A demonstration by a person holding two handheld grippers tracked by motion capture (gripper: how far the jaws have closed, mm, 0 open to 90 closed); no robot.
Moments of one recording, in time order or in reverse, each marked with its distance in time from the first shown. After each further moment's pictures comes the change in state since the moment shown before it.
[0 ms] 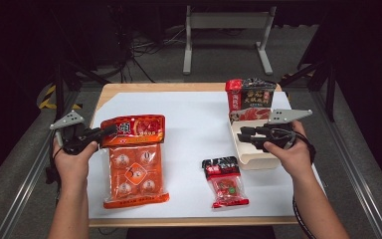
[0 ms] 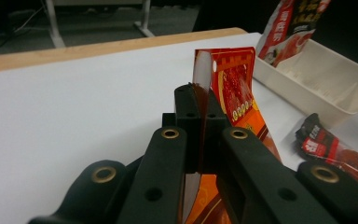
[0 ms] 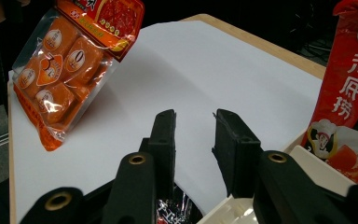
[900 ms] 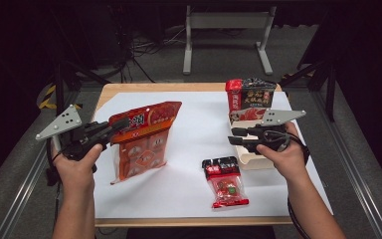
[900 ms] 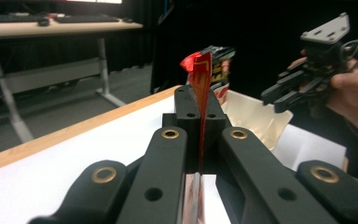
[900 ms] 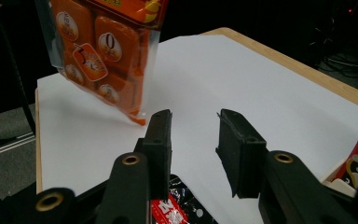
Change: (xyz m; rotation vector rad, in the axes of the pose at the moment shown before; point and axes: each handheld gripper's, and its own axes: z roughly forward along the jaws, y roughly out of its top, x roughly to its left) left arm -0.074 0.039 -0.027 -0.213 -0.170 0.186; right arm 0.023 0.015 0.009 -0.032 0.060 -0.033
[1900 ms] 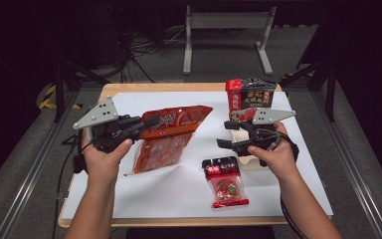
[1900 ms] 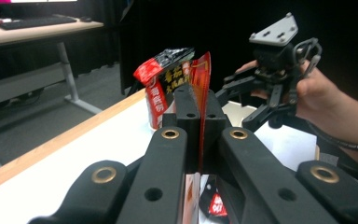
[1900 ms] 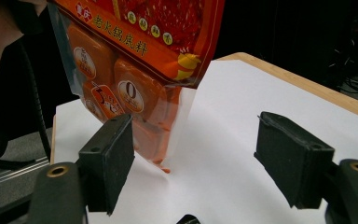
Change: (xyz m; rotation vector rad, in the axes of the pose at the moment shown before) left arm -0.032 0.028 0.056 0.042 -0.123 0.091; right arm 0.001 0.001 0.026 -0.111 0.069 0.023
